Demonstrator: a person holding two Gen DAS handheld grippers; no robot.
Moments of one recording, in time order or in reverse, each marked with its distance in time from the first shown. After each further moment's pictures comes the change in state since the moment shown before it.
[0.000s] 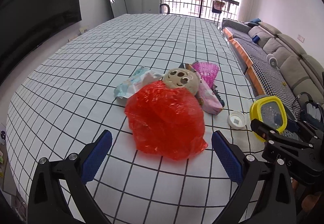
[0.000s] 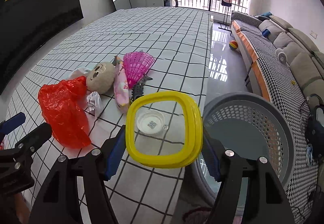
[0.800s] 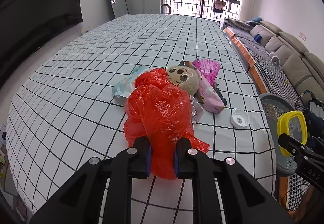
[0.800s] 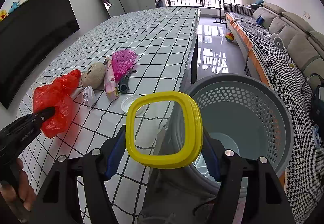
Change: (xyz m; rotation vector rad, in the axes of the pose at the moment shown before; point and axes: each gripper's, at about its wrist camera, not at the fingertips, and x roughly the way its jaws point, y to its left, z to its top) left arm 0.001 -0.005 -0.006 0.011 -0.014 0.027; right arm -0.023 -0.041 -0.031 0.104 -0.015 0.053
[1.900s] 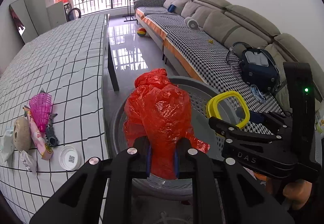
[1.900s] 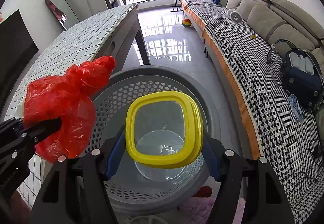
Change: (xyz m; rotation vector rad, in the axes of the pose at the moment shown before) left arm 0.032 -0.241 0.014 0.407 0.111 -0.452; right arm 0.000 -0.177 -0.004 0.223 0.040 -0.177
